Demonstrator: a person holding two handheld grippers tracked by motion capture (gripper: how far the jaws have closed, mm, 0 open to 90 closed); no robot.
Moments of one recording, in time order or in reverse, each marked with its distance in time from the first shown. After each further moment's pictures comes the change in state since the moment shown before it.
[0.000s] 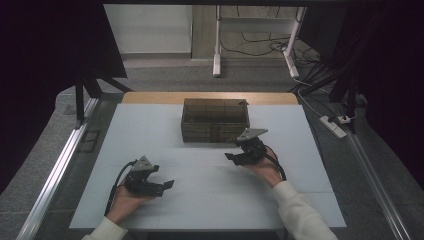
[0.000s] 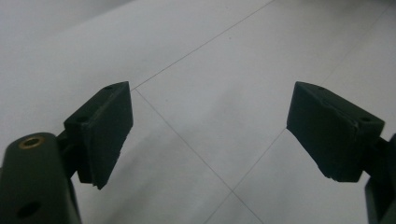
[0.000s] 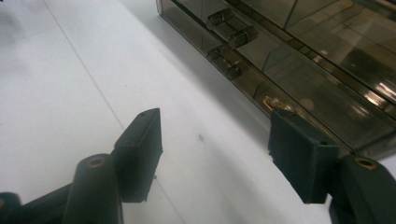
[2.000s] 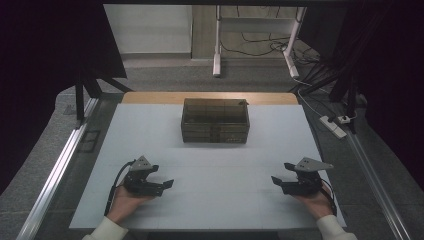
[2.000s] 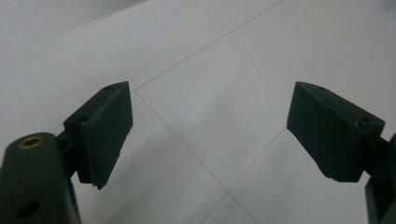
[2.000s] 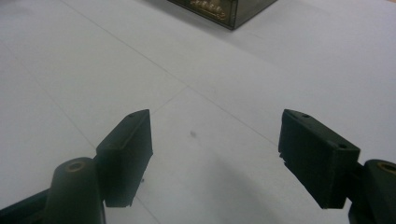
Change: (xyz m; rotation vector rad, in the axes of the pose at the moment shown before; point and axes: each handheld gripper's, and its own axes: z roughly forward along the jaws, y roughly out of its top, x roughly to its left) left arm -0.001 0.000 -0.003 -0.017 -0.004 -0.018; right arm -0.009 -0.117 -0.121 -0.091 -0.138 0.135
